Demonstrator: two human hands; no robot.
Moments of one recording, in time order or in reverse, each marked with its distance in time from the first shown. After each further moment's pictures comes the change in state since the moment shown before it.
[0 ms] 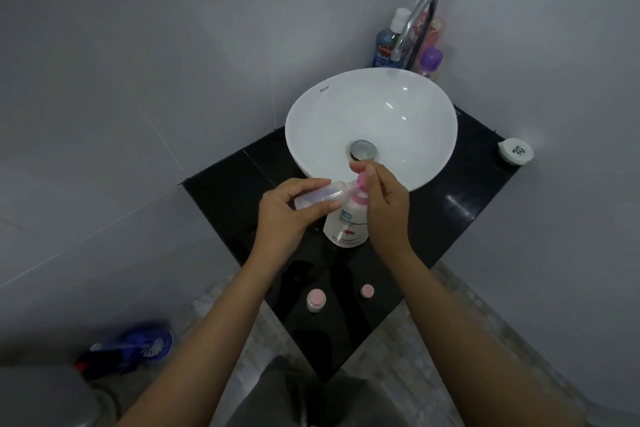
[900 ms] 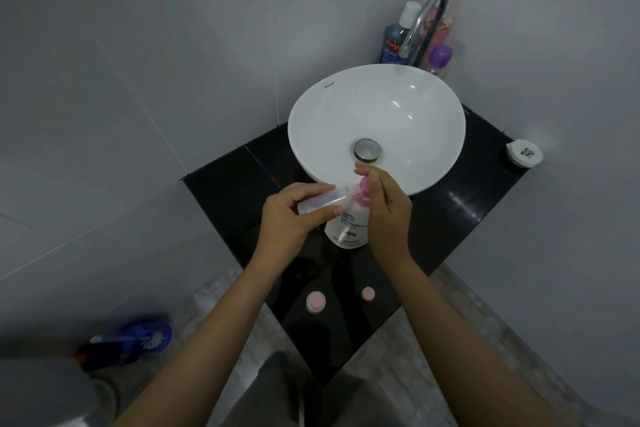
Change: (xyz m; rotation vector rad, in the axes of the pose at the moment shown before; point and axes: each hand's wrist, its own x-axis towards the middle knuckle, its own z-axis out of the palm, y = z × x) left_hand 0.002 -0.005 0.003 0.010 -0.005 -0.020; right_hand 0.000 0.015 0.002 0.069 -0.005 0.018
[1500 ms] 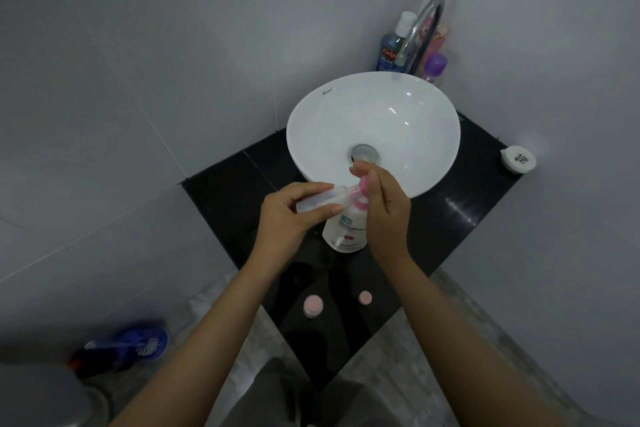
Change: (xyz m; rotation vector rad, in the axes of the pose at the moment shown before) left_hand 0.003 0.005 0.000 -0.063 0.004 -0.016; right_hand 0.005 -0.002 -0.001 -0.049 -0.014 -0.111
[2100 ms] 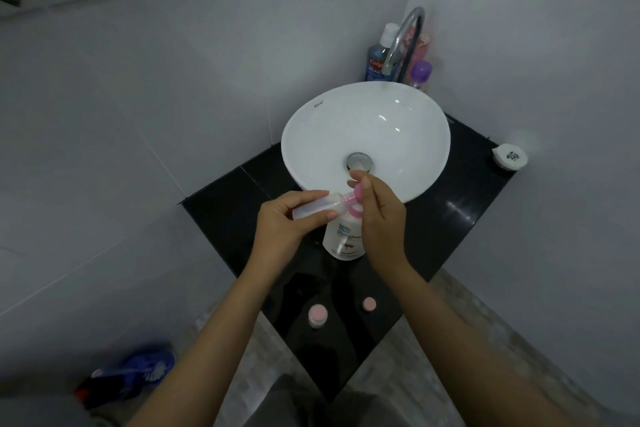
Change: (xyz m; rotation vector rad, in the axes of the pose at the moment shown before) left_hand 0.003 0.002 -0.006 0.003 -0.041 -0.015; right_hand -0.006 -0.011 0.001 -0.008 0.037 0.048
